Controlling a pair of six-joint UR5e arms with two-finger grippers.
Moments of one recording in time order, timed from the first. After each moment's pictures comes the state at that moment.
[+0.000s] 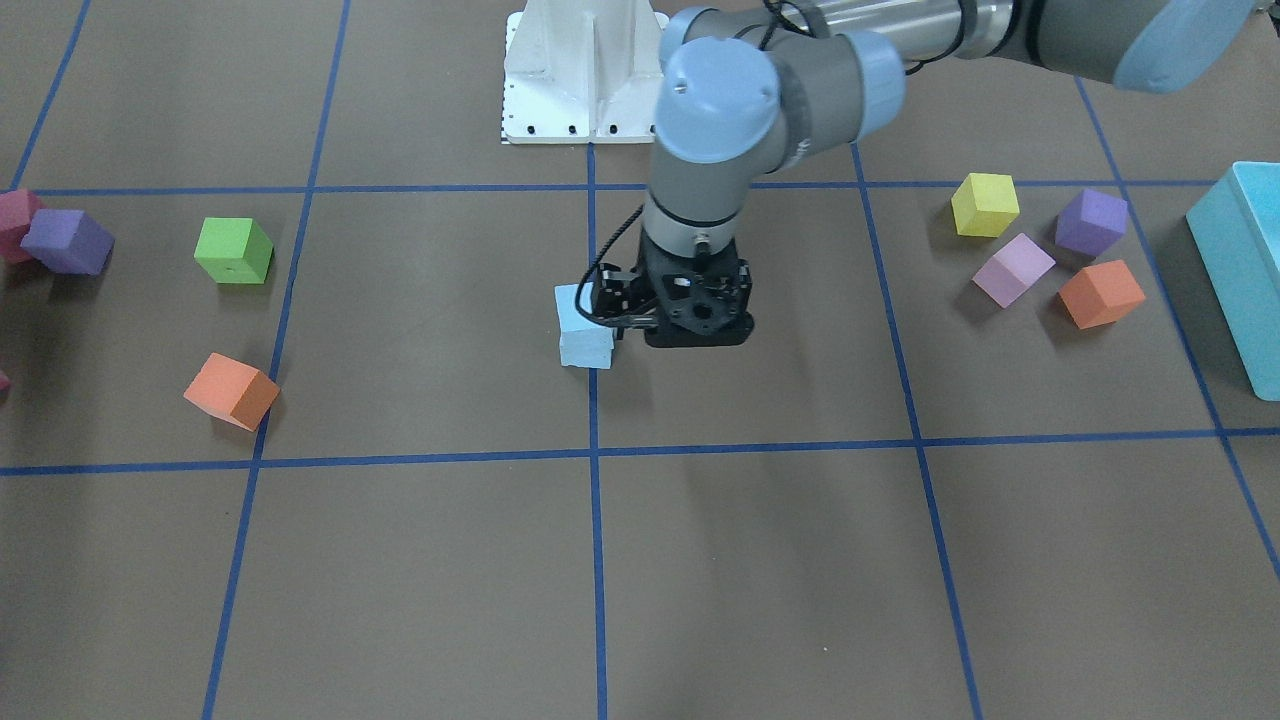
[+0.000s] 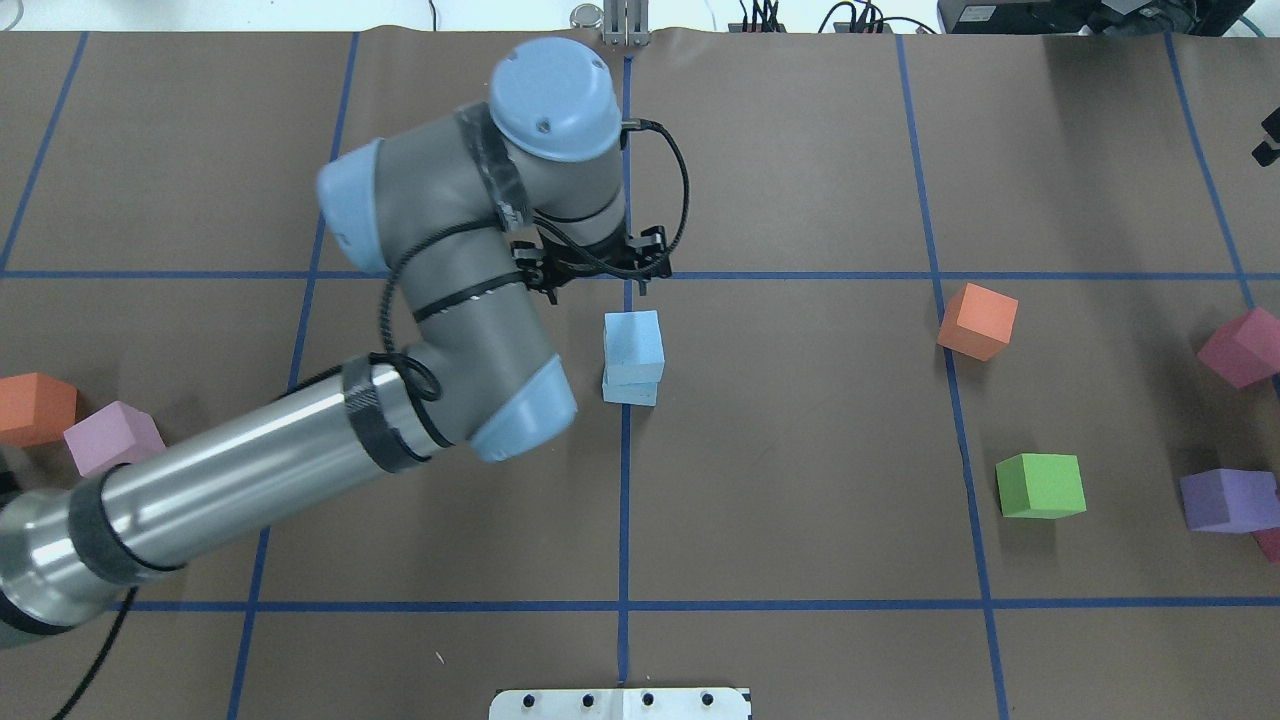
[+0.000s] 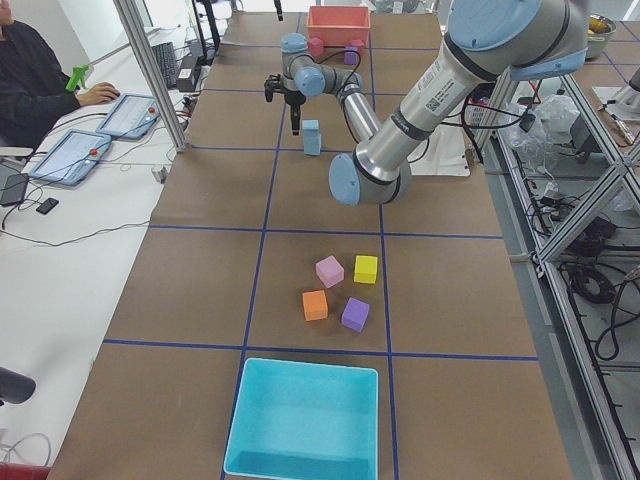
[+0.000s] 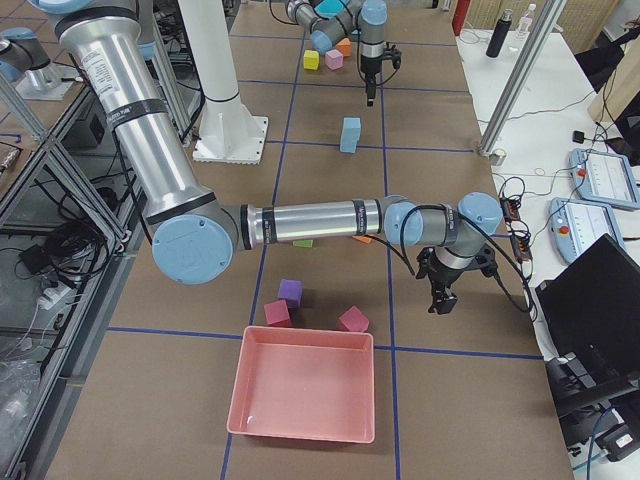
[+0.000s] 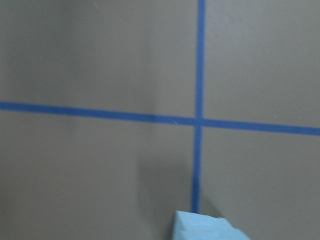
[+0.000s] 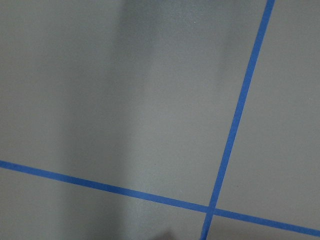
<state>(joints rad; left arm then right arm) -0.75 -2.38 -1.62 -1.49 -2.07 -1.08 1.45 -1.17 1.28 -1.67 2.30 -0.14</state>
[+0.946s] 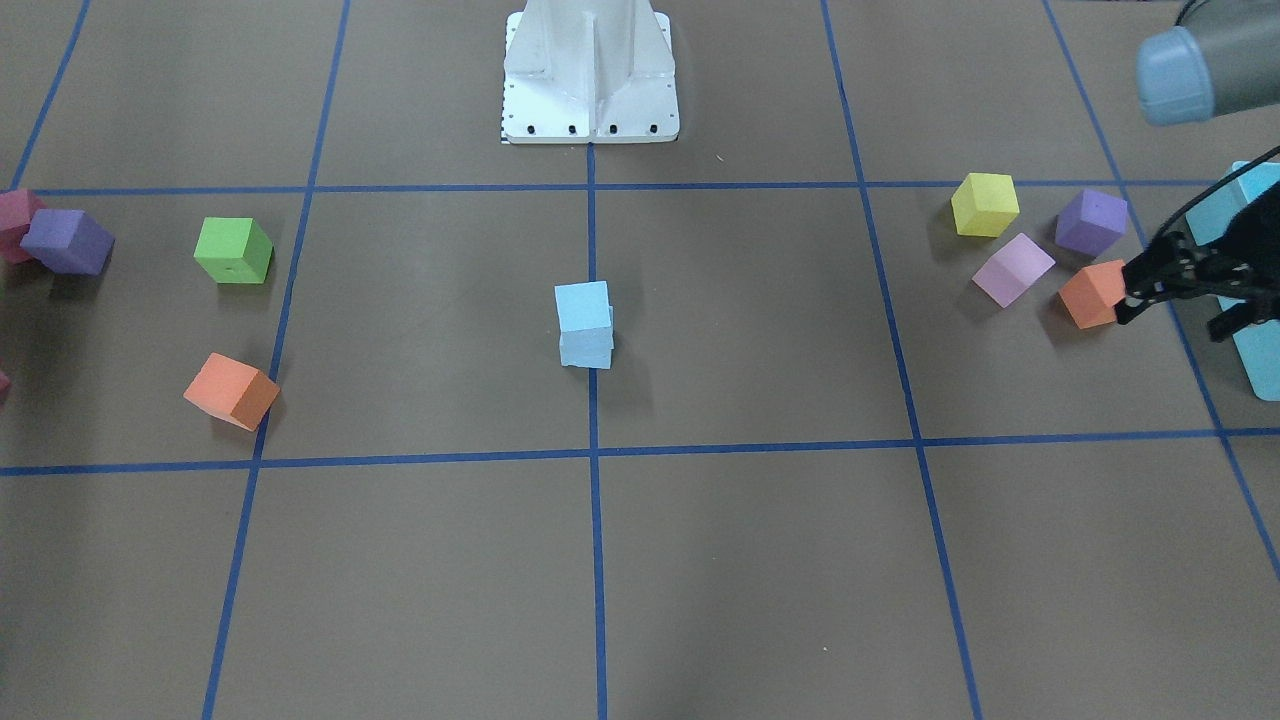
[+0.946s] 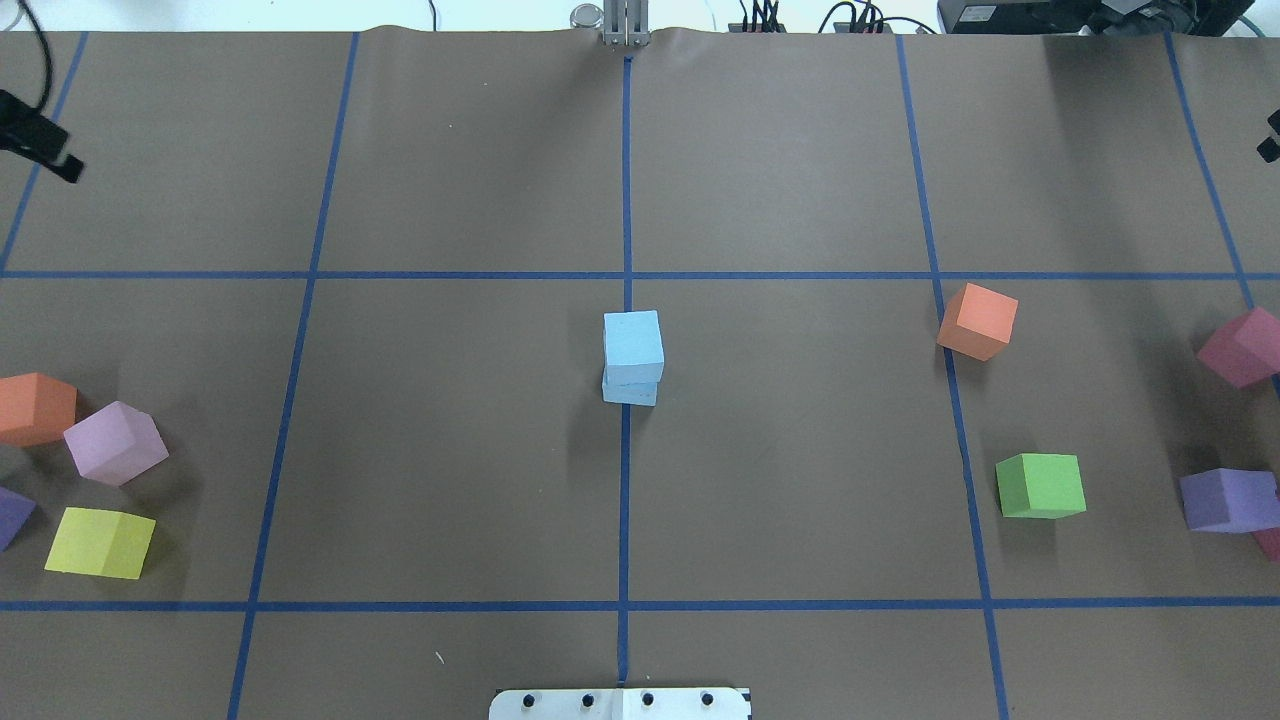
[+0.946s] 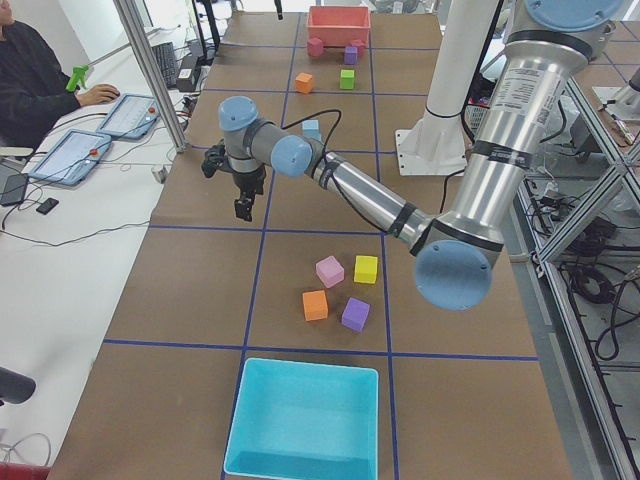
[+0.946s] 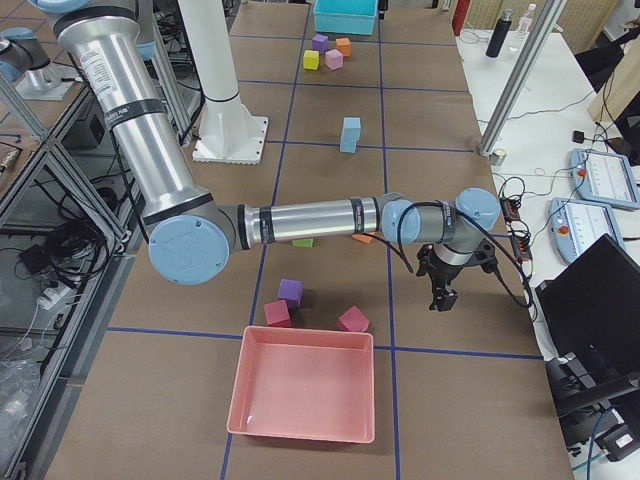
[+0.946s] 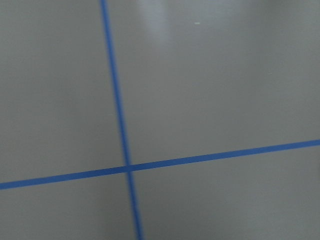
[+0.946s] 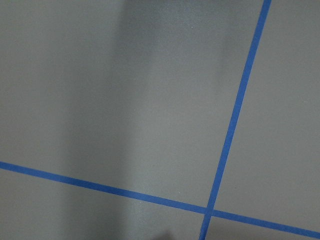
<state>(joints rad) -1.34 -1.82 -1.78 -1.47 -2.38 -0.21 1.45 -1.18 1.31 -1.67 2.30 -0.12</state>
